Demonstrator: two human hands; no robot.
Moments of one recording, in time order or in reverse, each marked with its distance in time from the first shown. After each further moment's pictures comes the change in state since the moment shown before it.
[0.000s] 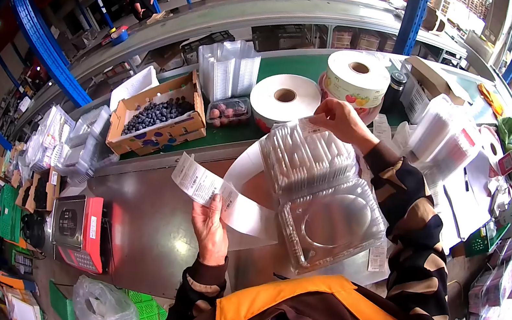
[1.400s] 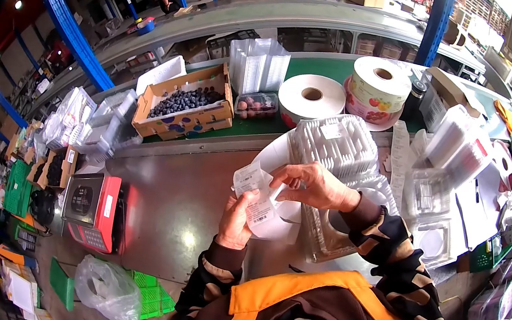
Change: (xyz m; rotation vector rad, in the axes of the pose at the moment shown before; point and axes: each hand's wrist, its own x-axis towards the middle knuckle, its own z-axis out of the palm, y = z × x) left_hand -0.010 0.016 -0.004 -0.239 -0.190 -0.374; right_hand -0.085 -0.101 0.105 0.267 -0.402 -0.323
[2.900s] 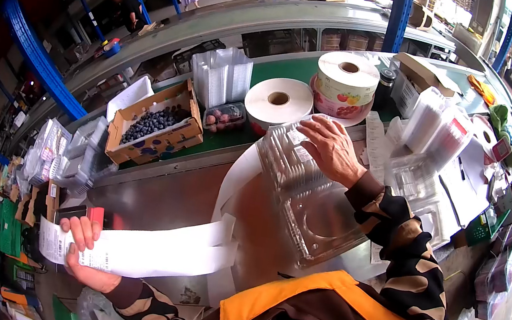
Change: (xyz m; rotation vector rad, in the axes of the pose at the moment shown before) left_hand -0.080 0.199 -0.001 0.100 -0.242 0.836; right_hand -0.035 0.057 -0.082 -0.987 0.434 0.019
